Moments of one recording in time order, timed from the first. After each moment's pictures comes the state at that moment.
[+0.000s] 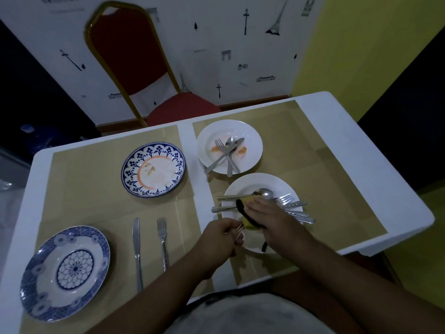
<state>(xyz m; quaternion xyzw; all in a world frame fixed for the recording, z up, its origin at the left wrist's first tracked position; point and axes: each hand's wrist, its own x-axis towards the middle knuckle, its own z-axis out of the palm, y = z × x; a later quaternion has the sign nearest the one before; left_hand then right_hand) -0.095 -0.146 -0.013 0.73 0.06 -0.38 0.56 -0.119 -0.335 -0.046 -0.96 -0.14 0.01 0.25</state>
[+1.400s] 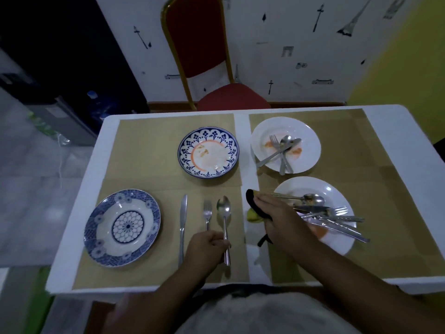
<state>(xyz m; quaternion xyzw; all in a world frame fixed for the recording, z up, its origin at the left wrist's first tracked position) -0.124 -0.026 -0.056 0.76 0.24 -0.26 0.55 -0.082 -0.234 -0.037 -0.93 -0.12 0.04 0.35</state>
